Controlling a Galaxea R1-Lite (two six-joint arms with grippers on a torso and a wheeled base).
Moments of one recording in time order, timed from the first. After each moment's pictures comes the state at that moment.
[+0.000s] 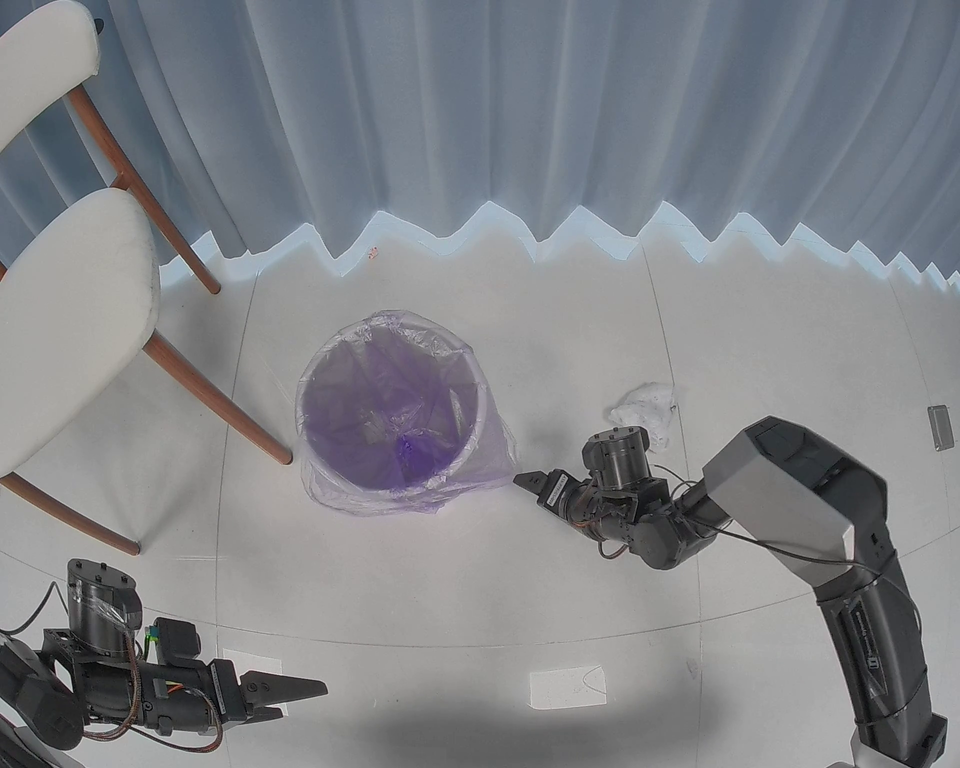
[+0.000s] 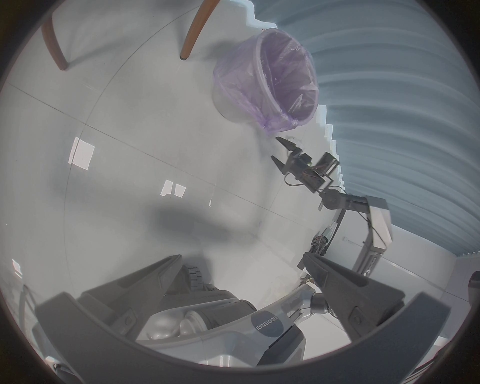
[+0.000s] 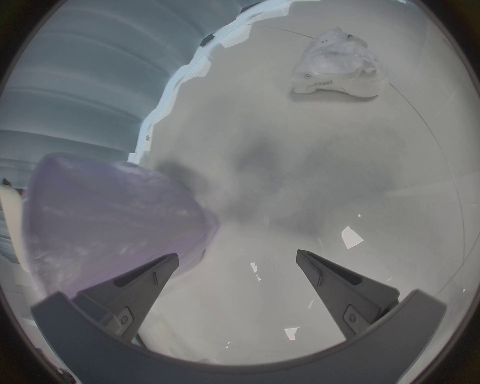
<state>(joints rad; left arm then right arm) -0.21 1.52 -0.02 -0.71 -0.59 -0.70 0.47 2.63 -1.52 -0.57 0.07 0.83</state>
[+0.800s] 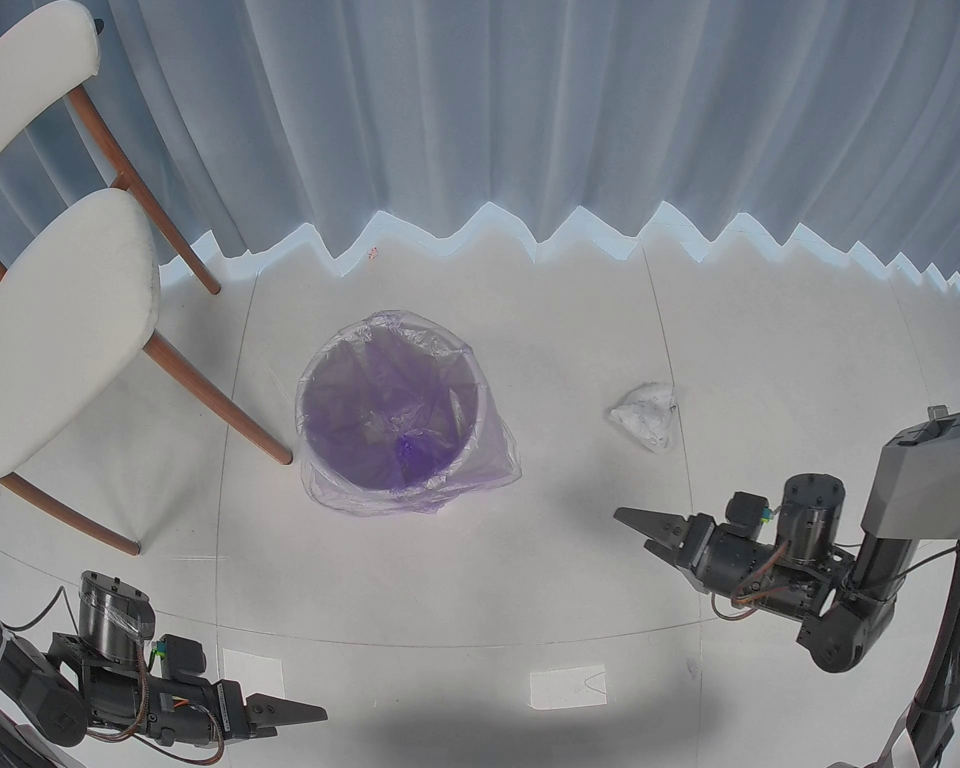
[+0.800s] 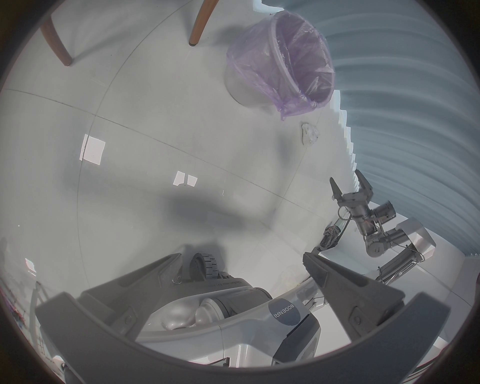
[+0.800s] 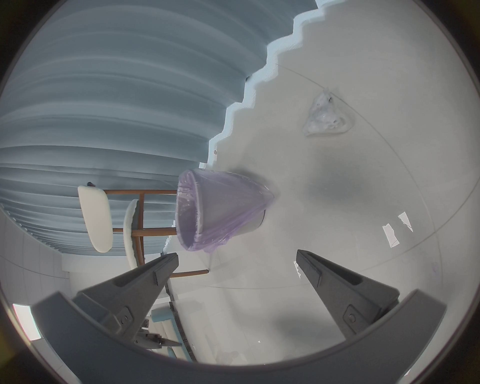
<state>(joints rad) -0.20 1.56 -0.02 -0.60 -0.58 -0.61 0.39 2.11 -0.34 -1.48 0.36 0.87</state>
